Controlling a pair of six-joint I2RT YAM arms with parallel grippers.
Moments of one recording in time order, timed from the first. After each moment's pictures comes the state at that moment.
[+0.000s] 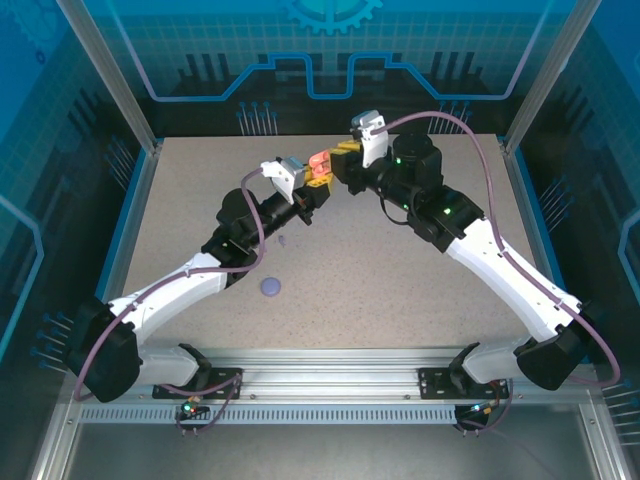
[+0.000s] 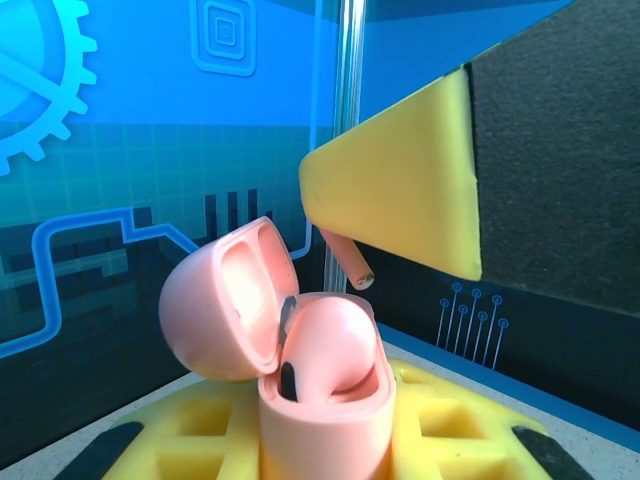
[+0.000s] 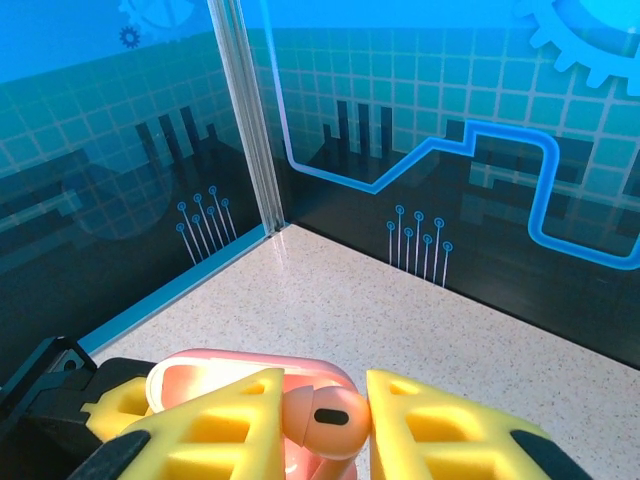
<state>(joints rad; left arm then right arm) -0.59 1.30 0.89 0.59 0.21 -0.09 0.66 1.36 1.46 -0.26 -0.05 0.10</state>
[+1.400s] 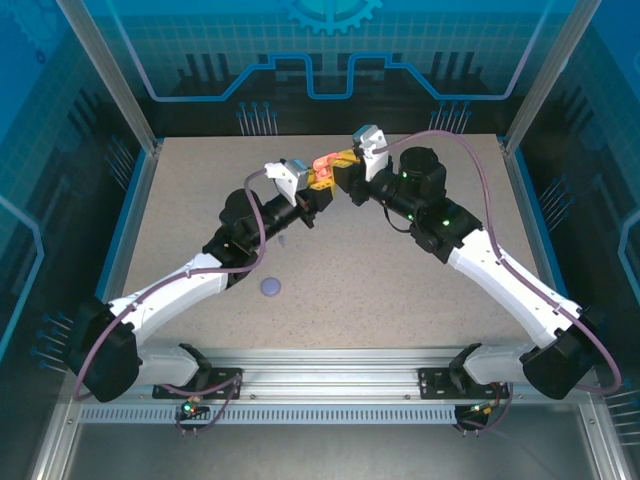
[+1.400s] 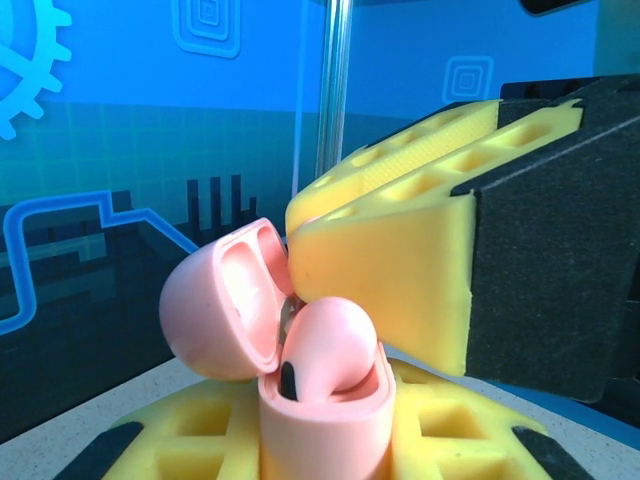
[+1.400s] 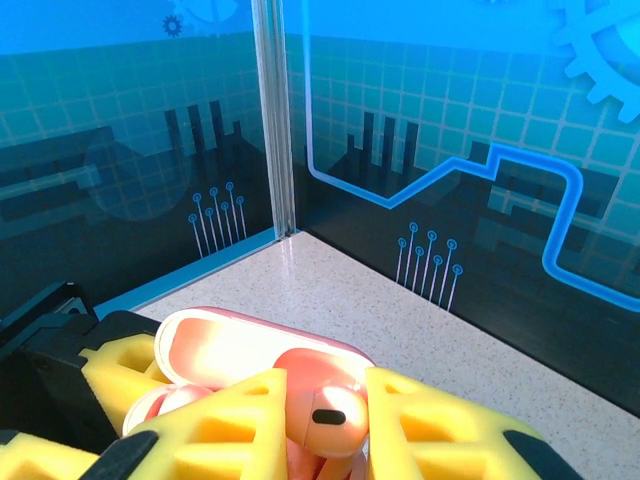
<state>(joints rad) -0.60 1.30 0.90 0.56 0.22 -0.11 0.63 1.30 1.28 -0.09 -0.15 -0.02</state>
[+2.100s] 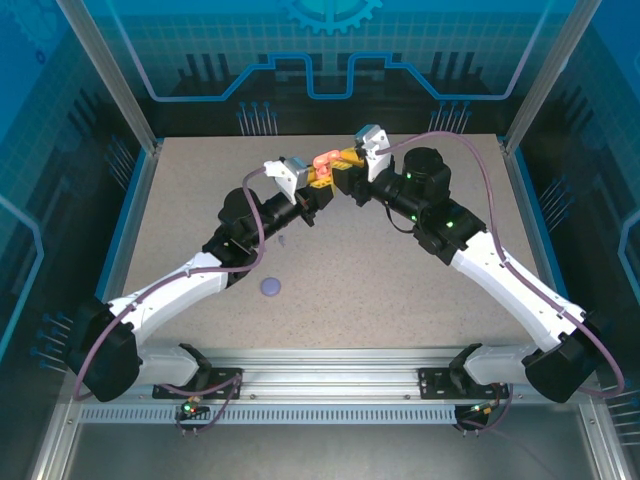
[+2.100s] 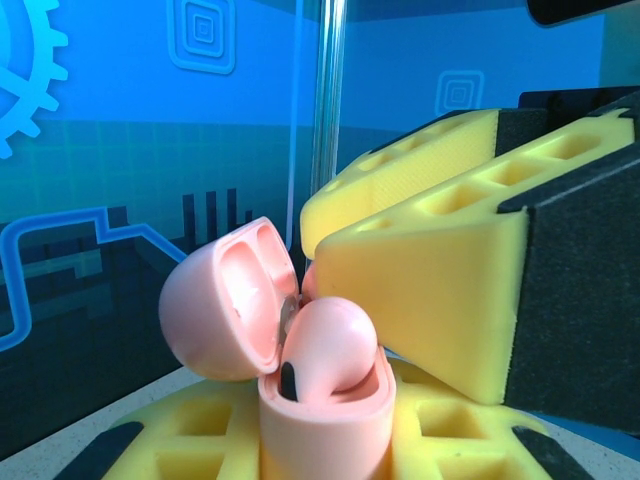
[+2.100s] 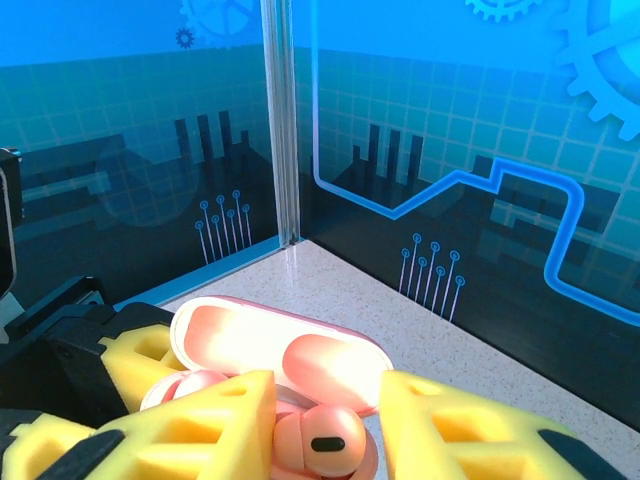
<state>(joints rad) -0.60 1.30 0.91 0.57 0.23 -0.11 0.63 1.28 1.28 -0.09 -0.16 -0.02</state>
